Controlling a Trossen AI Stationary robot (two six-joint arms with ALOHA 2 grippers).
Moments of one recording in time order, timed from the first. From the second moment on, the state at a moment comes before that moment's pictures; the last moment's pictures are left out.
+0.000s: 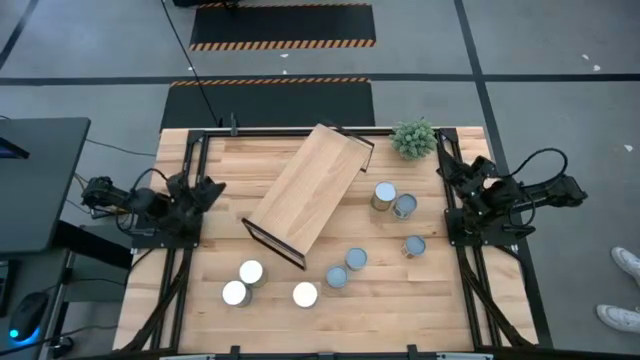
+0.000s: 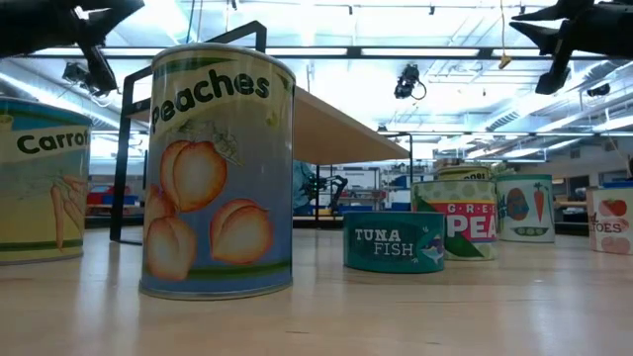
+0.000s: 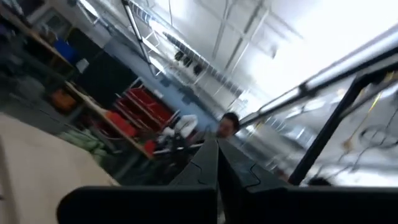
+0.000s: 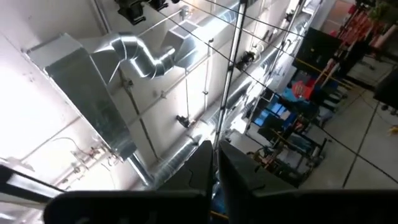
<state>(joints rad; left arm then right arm) -0.37 0.03 0.01 0.64 -0.64 -0.51 0.17 0.23 0.01 1.09 0.77 0.42</state>
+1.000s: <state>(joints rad) -0.37 0.27 0.50 0.18 -0.54 -0.41 0.17 0.34 0.39 0.52 0.84 0.32</state>
